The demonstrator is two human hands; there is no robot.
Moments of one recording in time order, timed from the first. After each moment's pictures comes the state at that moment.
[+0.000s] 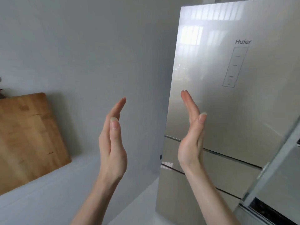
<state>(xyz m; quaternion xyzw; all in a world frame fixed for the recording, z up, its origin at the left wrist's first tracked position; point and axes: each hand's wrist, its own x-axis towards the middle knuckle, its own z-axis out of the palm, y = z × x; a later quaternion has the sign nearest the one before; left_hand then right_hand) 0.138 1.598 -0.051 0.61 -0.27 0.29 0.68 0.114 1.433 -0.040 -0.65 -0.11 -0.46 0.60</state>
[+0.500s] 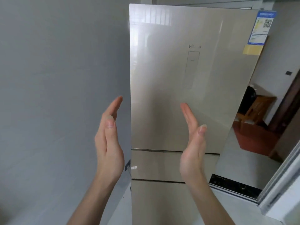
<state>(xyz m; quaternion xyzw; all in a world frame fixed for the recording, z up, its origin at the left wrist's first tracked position) 0.264 1.530 -0.040 0.53 -0.40 0.16 0.73 0.154 1.394 -0.049 -0.67 0.05 -0.53 0.52</state>
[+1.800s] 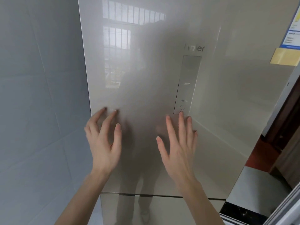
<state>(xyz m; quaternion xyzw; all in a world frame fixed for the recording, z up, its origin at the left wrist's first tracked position) 0.458 1.294 -0.087 0.68 -0.33 0.32 0.57 0.312 1.136 -0.100 -0.85 0.25 -0.46 -0.01</state>
